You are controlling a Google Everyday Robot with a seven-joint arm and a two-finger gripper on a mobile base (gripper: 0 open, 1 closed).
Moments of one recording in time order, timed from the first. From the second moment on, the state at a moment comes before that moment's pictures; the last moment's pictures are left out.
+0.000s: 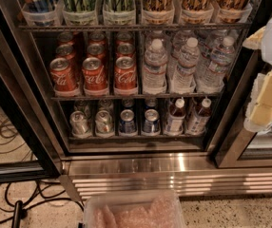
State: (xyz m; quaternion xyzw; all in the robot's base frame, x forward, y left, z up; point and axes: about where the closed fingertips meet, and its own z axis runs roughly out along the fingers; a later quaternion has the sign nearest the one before) arm 0.438 -0.217 0.976 -0.60 0.78 -0.03 0.16
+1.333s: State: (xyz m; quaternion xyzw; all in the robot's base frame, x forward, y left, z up) arm 0.462 -0.174 0.978 -0.56 0.77 -0.01 0.31
